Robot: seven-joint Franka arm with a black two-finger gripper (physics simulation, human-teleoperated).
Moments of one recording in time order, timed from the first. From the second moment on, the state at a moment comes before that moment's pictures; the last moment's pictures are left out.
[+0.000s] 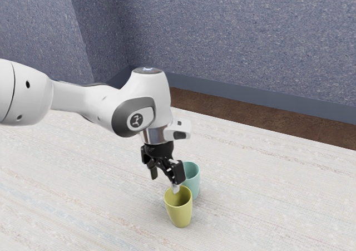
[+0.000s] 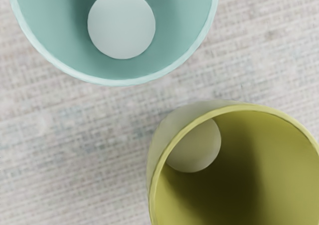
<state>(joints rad) -0.27 0.10 -0.07 -2.13 -0.12 2.12 0.02</state>
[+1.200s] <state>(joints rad) -0.28 0.17 -0.08 -2.15 -0.13 2.22 -0.01</state>
